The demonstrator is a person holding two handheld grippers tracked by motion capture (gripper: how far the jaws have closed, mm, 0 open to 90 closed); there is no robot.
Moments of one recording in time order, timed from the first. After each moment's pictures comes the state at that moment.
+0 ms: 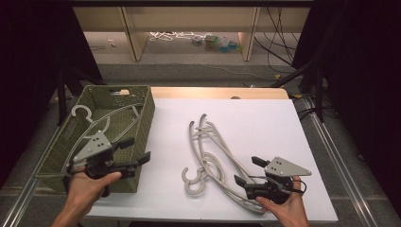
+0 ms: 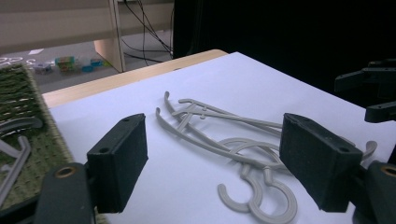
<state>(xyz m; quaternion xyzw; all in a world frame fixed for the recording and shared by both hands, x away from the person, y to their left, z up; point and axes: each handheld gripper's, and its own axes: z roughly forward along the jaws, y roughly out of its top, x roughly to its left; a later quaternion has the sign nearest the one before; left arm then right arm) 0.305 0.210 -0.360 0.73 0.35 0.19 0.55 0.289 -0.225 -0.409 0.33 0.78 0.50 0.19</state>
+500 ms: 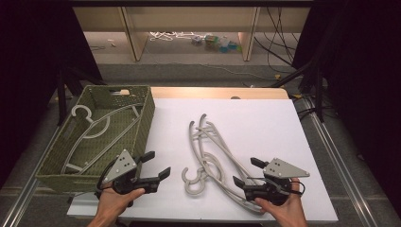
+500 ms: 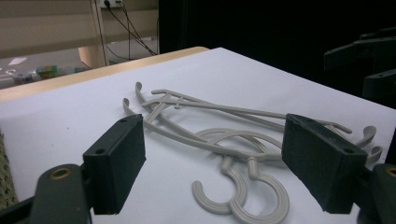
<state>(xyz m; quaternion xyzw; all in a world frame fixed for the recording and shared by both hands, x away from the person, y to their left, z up) 0.297 0.176 -0.415 0.72 0.32 0.20 0.58 0.288 -0.222 -0.412 0.33 0.78 0.50 0.19</state>
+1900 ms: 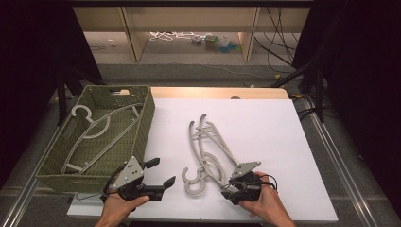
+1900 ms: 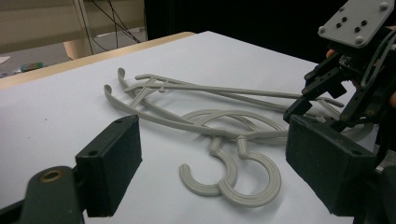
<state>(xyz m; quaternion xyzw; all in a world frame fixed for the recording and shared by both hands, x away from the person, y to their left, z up) 0.291 0.166 -0.432 0.75 0.30 0.18 0.56 0.318 -0.177 -0.464 0.29 0.90 0.30 0.06</state>
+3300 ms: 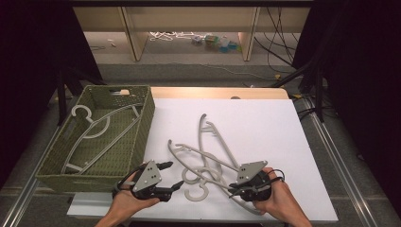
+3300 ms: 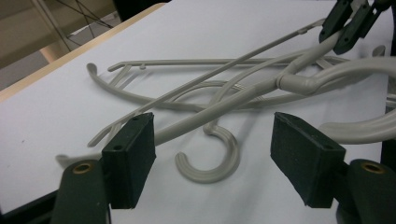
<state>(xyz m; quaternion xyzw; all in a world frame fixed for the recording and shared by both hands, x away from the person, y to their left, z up) 0.301 0.137 -0.444 0.82 0.20 0.20 0.49 0.306 -0.188 -0.419 0.15 0.94 0.30 0.08</state>
